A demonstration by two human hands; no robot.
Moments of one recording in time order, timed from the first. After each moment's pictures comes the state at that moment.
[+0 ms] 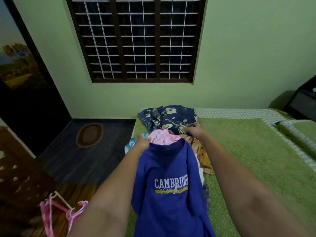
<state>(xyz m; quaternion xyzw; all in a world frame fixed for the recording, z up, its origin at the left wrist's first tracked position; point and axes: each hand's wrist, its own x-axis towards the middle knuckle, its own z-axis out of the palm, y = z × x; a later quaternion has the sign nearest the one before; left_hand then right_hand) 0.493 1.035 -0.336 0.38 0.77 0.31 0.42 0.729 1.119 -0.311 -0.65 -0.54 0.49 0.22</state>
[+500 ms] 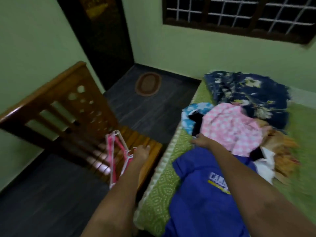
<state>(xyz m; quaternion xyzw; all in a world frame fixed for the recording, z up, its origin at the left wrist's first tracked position) 0.288 0.878 -0.480 0.14 0.86 0.30 0.38 0.465 1.075 -0.462 -0.54 -0.67 0.49 -0.11</state>
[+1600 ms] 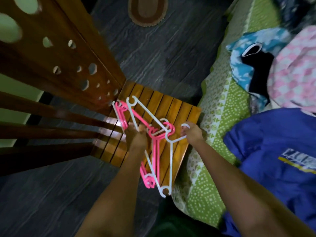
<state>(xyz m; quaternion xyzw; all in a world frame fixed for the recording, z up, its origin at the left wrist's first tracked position) 0.068 0.836 -0.720 0.08 0.91 0.24 0.34 0.226 0.953 -0.735 -0.64 -0.50 0.58 0.04</state>
